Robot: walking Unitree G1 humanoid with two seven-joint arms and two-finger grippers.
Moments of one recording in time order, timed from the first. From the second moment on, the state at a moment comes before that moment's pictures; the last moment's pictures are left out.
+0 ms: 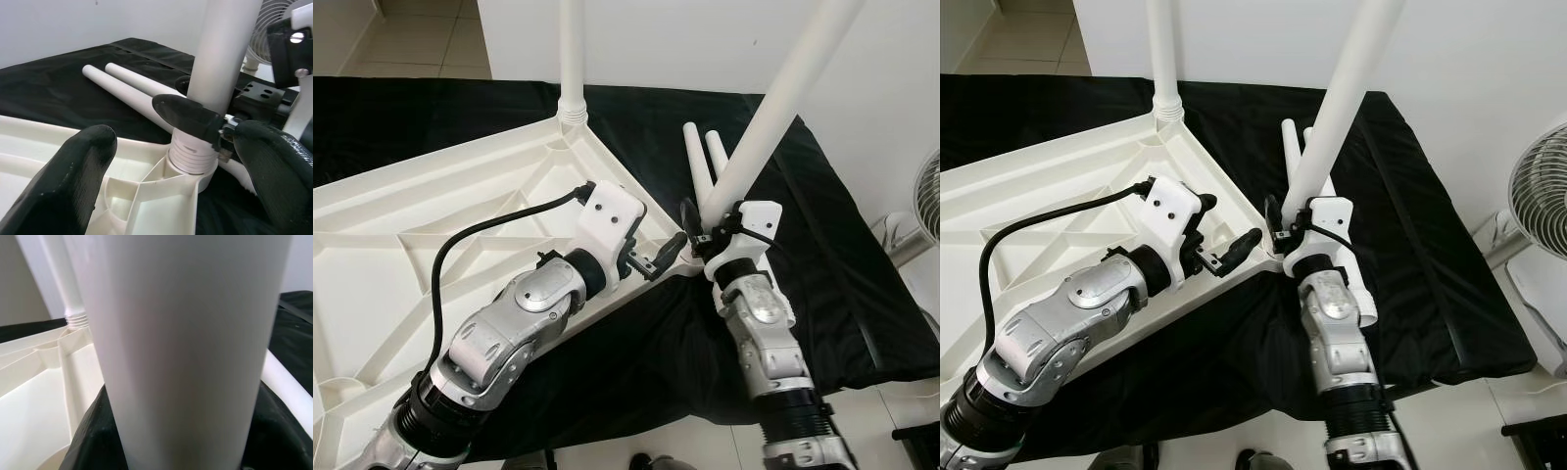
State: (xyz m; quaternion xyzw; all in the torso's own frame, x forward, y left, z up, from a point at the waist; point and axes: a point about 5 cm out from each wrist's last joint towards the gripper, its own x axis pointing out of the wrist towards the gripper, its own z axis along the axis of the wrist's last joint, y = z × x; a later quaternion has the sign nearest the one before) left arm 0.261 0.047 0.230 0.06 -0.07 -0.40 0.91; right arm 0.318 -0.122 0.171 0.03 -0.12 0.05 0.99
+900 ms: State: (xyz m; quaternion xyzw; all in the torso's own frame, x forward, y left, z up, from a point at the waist) left arm 0.261 0.046 0.231 0.06 -0.07 -0.40 0.91; right arm 0.315 -0.115 0.170 0.05 -0.11 -0.08 0.99
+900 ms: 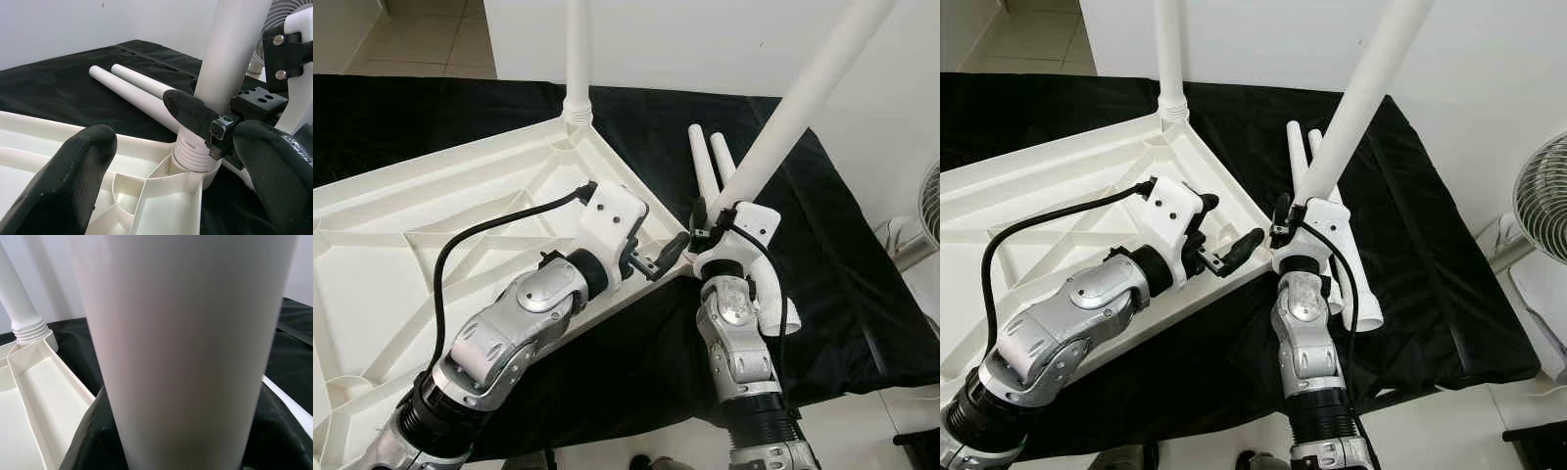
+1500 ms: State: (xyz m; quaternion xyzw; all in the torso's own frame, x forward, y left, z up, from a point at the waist) left arm 0.260 0.044 0.231 0.05 -0.07 -0.40 0.91; right arm 0.317 -0.111 0.169 0.06 -0.10 -0.11 0.99
